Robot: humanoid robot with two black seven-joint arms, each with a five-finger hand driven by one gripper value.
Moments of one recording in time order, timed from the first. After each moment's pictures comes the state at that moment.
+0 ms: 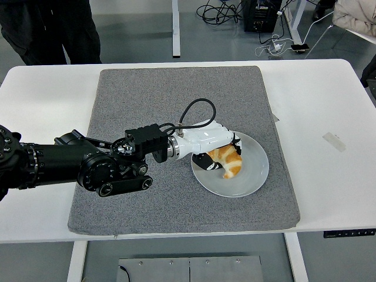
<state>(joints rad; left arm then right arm) -1.27 0.01 0.42 -0.96 1.14 0.45 -0.21 -0.10 0.00 0.07 0.16 -0.08 -0.05 0.23</state>
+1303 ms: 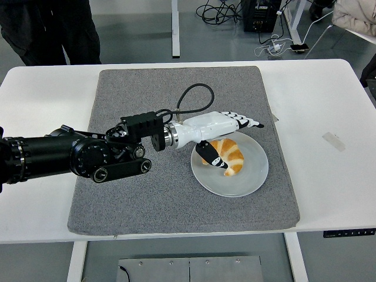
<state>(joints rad) -1.27 0.09 0.24 -1.00 1.00 0.27 -0.40 -0.10 0.00 0.07 0.16 -0.08 -0.05 0.23</state>
